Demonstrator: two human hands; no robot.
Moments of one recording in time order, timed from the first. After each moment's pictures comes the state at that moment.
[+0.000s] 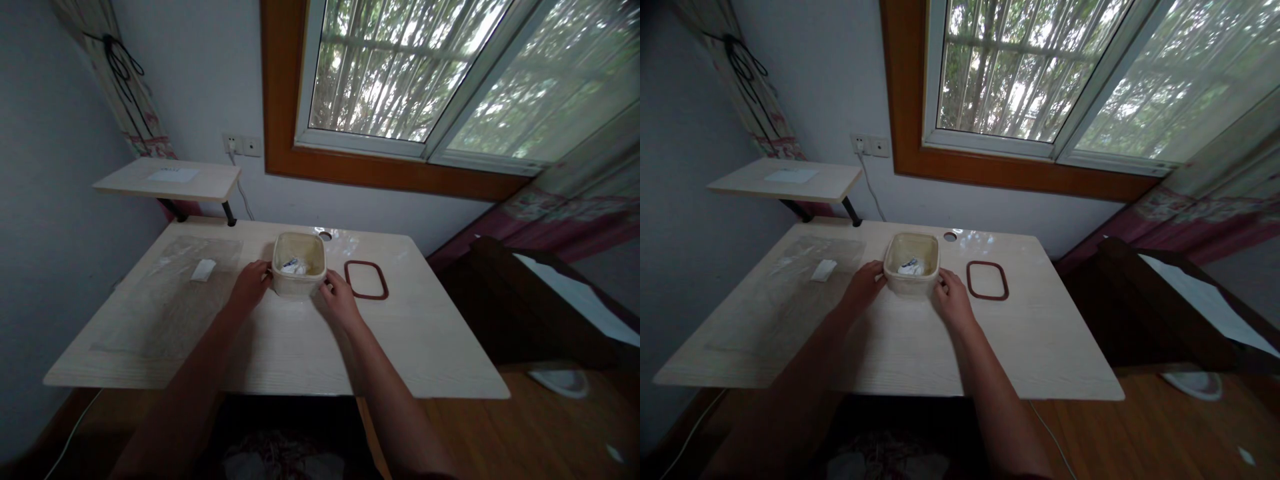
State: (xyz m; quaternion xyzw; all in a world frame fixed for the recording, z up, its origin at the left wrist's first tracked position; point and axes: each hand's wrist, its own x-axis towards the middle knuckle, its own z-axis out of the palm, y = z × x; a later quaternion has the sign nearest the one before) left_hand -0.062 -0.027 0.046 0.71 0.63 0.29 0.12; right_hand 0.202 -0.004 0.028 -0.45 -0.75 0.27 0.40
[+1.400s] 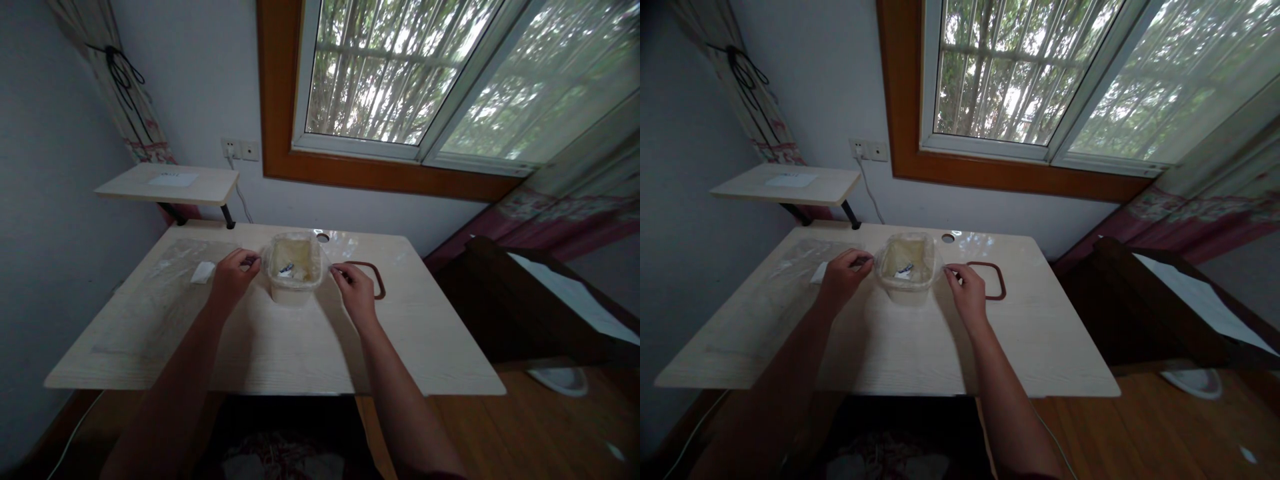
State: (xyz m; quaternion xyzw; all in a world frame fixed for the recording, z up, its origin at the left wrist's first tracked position) left_hand -0.078 -0.043 0.098 0.64 0.60 0.47 0.07; right_hand 0.222 -0.011 0.079 -0.48 -0.71 0.19 0.48
